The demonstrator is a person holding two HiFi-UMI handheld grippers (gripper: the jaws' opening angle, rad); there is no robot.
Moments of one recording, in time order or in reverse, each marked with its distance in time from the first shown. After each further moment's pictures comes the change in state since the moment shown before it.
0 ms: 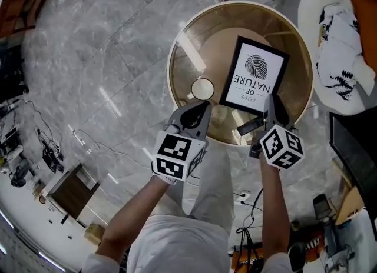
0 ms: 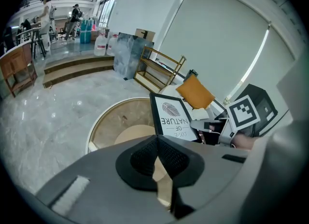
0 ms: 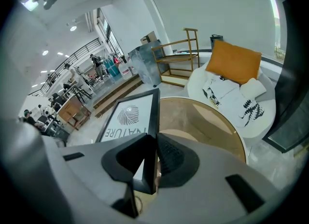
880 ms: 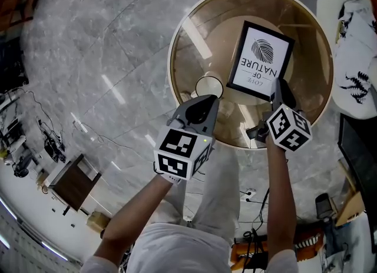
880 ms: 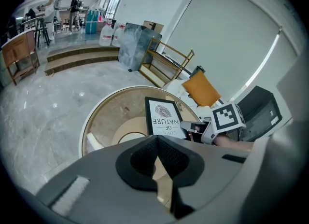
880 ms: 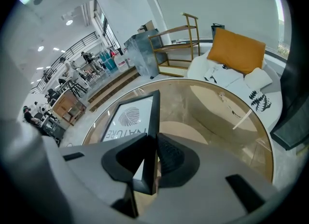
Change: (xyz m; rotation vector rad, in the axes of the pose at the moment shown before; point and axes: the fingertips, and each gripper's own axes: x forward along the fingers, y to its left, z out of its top) left arm 0.050 0.036 -0.032 -0.076 0.052 0.004; right arm 0.099 -0.019 -0.044 0.000 0.063 -0.027
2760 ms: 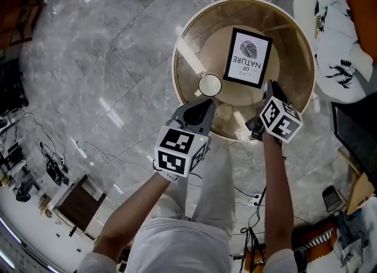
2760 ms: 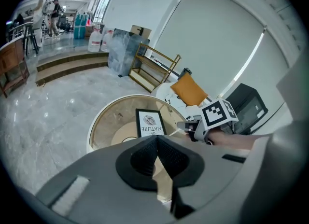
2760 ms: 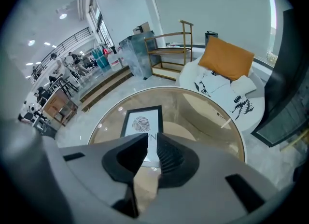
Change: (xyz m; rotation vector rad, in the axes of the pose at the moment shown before) left arm -0.069 -0.025 0.011 0.106 -0.016 -0.083; right arm -0.062 0.015 0.006 0.016 0.014 -0.112
